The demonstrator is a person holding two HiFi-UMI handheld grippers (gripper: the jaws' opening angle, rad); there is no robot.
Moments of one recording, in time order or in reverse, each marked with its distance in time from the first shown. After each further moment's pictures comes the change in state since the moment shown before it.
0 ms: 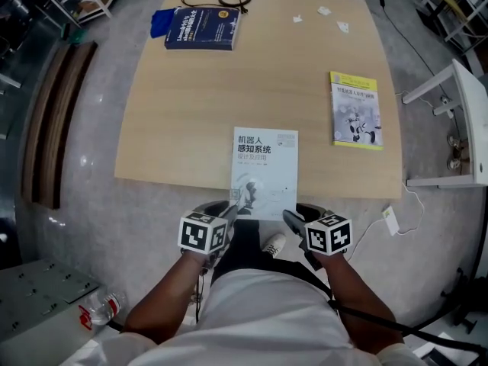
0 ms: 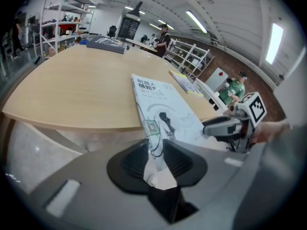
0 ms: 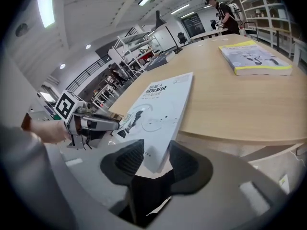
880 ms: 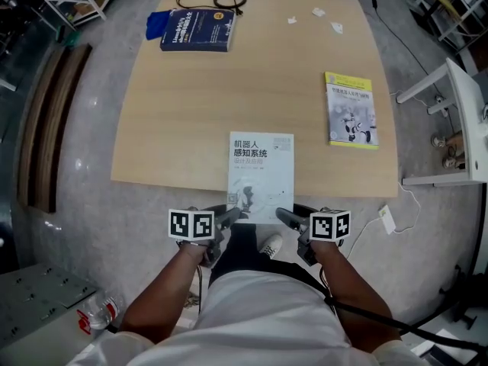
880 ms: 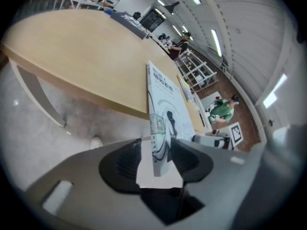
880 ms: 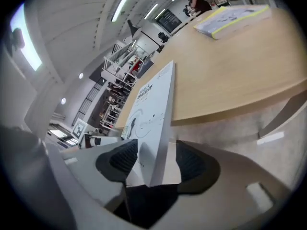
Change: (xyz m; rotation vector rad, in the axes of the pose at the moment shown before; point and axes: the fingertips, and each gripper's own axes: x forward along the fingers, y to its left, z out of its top) left arm 0.020 0.005 -0.012 -0.322 0.004 -0.215; right arm 0.020 -0.013 -0.005 0.305 -0.065 0.170
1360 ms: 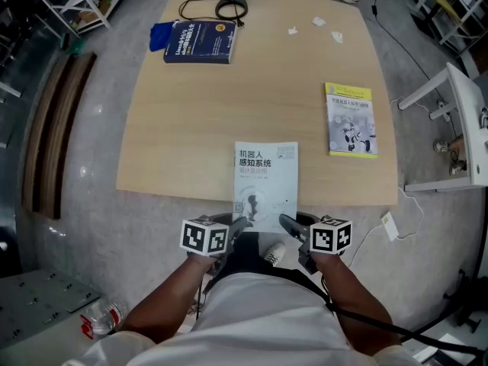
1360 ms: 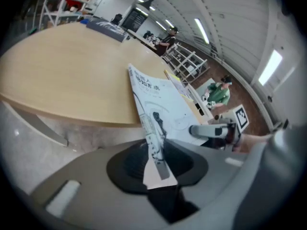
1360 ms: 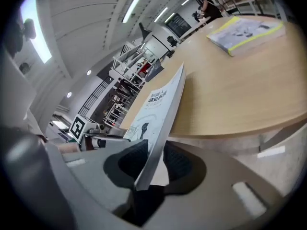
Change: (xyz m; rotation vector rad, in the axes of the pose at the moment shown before) left arm 0.000 -0.029 0.002 0.198 0.029 0.028; right arm -0.008 0.029 0.014 -0.103 -0.037 0.021
